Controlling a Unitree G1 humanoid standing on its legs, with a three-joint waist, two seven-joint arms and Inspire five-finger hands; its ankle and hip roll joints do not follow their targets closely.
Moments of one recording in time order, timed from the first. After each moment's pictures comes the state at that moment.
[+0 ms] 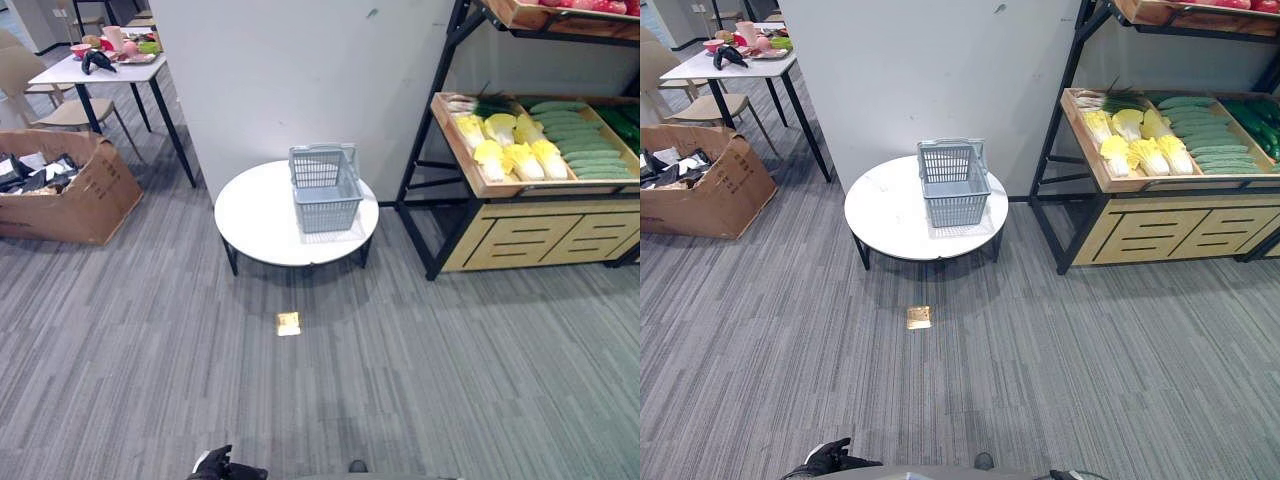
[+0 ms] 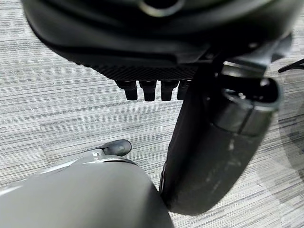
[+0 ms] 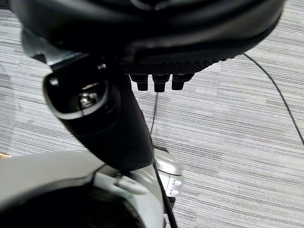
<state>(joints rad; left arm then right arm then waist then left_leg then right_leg) -0.04 0.20 -0.11 1.39 -0.04 -0.08 0.05 0.04 -0.21 0.25 1.37 -0.04 -0.02 -0.02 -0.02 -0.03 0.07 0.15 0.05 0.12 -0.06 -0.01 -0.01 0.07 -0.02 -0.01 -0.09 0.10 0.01</state>
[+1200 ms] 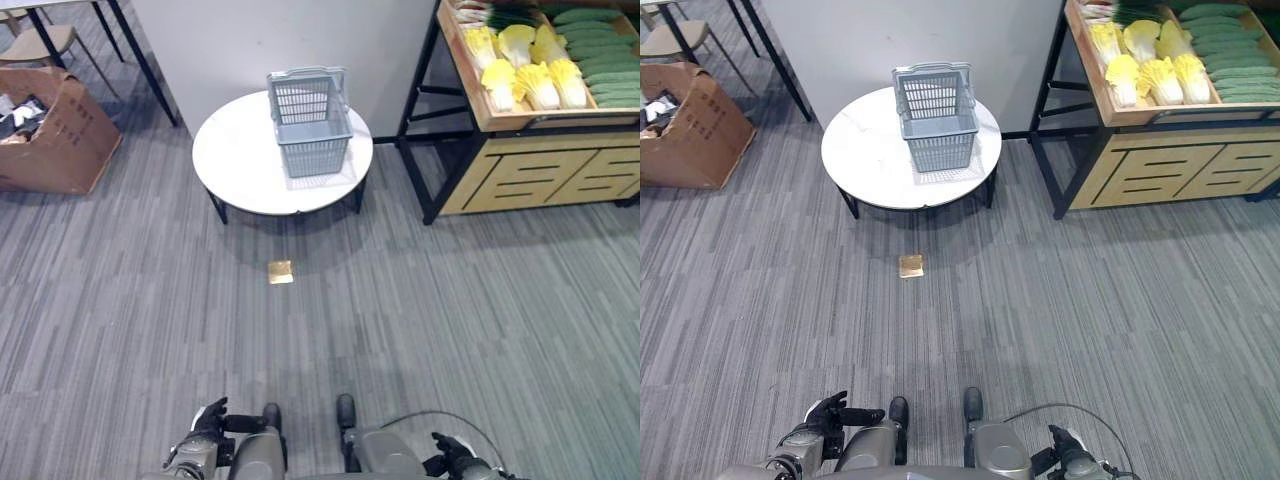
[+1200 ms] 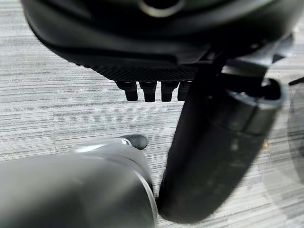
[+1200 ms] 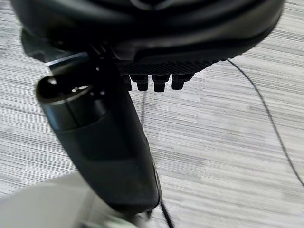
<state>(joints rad) -0.19 0.21 -0.09 1.40 -0.15 -0.11 0.07 -0.07 -0.22 0.24 1.39 0.01 -0.04 -0.04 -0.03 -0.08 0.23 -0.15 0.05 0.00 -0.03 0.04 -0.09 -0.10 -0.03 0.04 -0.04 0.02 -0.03</state>
